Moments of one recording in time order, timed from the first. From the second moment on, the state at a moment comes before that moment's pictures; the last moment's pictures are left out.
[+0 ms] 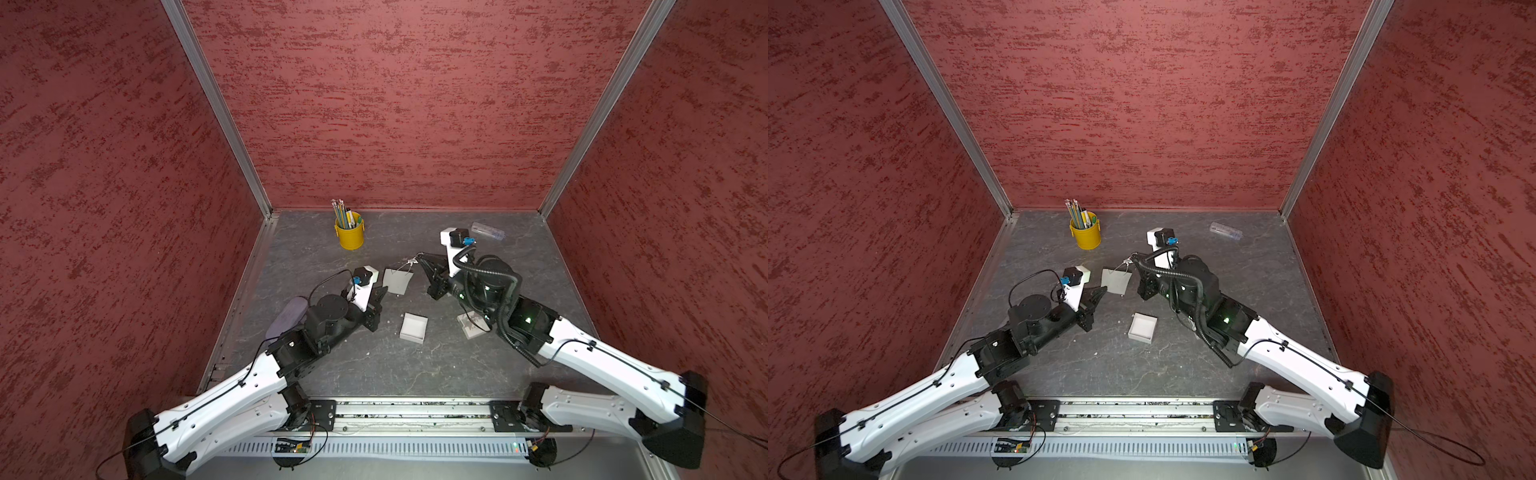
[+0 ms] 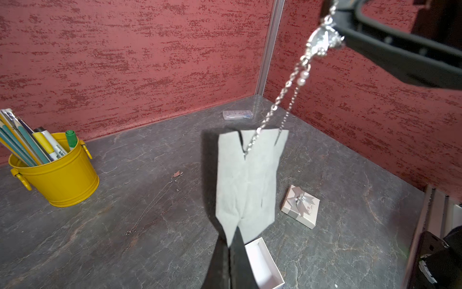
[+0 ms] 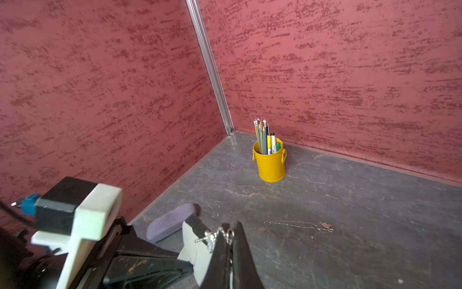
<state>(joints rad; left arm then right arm) -0.87 0.76 0.60 -0.06 -0.15 -0.16 0.92 1.14 1.07 -0.05 0.15 0.29</state>
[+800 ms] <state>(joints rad) -0.87 0.39 0.50 -0.26 -0.07 -0.16 0.61 1.58 1.35 -0.30 0.02 0.39</state>
